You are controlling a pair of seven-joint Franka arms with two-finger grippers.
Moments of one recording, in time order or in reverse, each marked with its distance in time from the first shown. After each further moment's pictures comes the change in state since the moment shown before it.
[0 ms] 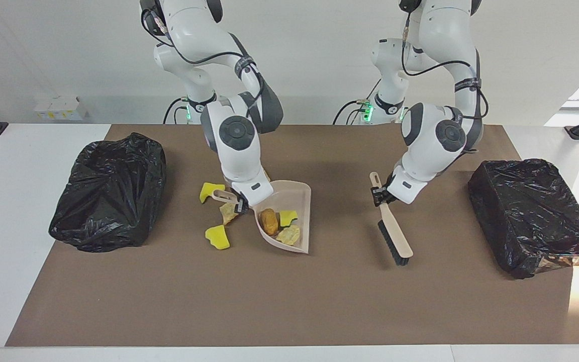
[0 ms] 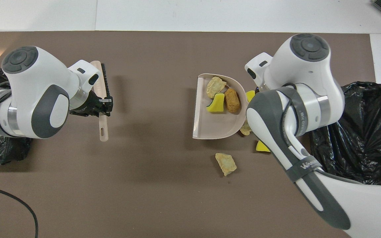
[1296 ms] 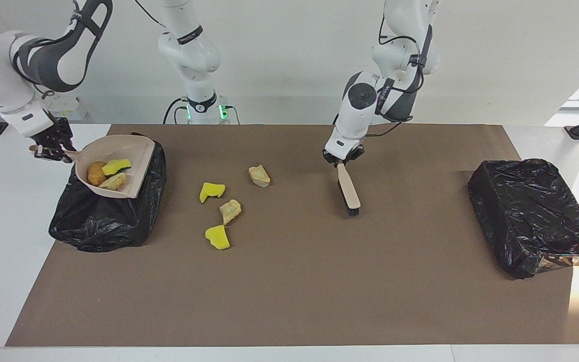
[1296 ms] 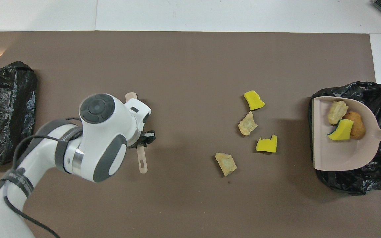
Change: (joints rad) left arm -0.393 -0.286 -0.036 -0.546 0.004 0.214 -0.391; right arm -0.710 -0.278 -0.013 -0.263 -0.124 0.072 -0.848
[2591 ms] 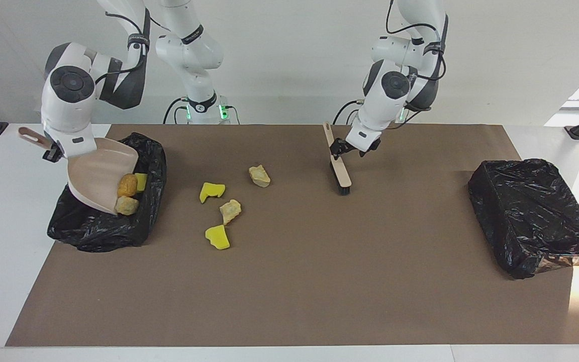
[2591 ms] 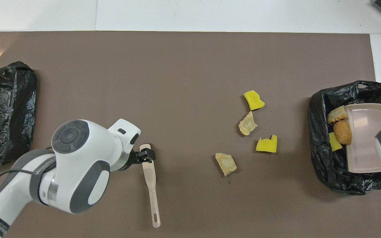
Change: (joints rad) left arm 0.172 0.000 0.037 0.163 -0.125 -0.150 0.191; right arm 0.289 -0.007 0.017 -0.013 -0.627 -0.126 0.577
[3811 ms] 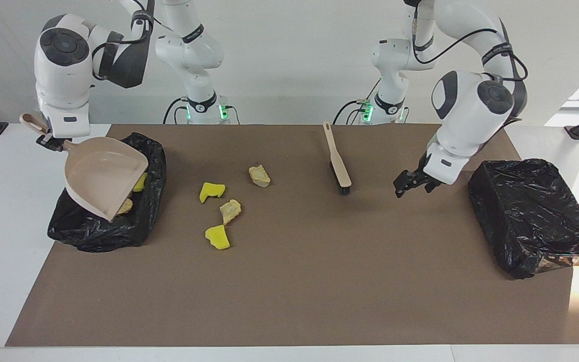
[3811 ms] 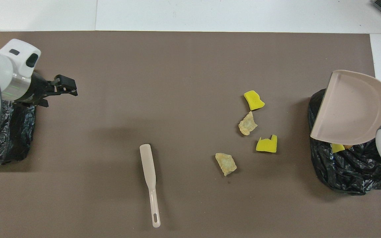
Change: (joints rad) left arm 0.385 0.168 0.019 0.418 0.129 -0.079 0.164; right arm 0.117 -0.025 0.014 0.112 0.301 -0.038 0.420
